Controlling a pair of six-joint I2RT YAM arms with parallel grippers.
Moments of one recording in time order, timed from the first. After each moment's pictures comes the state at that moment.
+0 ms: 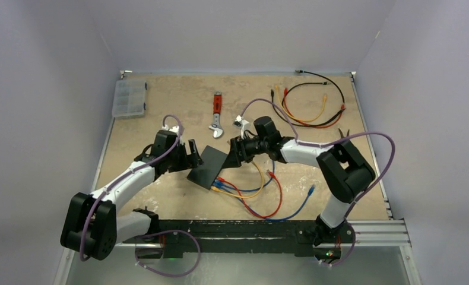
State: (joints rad) left arm -0.30 1.17 0.57 -0.28 0.16 -0.51; right arm 0.62 1.70 0.90 0.17 -0.73 0.40
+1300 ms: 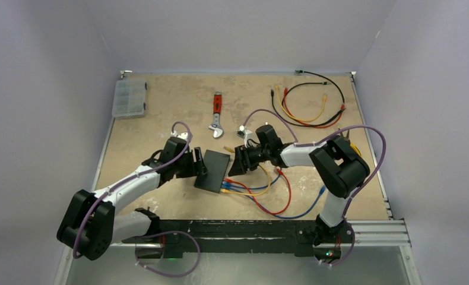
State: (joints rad) left arm -0.45 1.17 0.52 -0.23 0.08 -0.58; right arm 0.62 1.80 0.82 0.22 -0.73 0.40
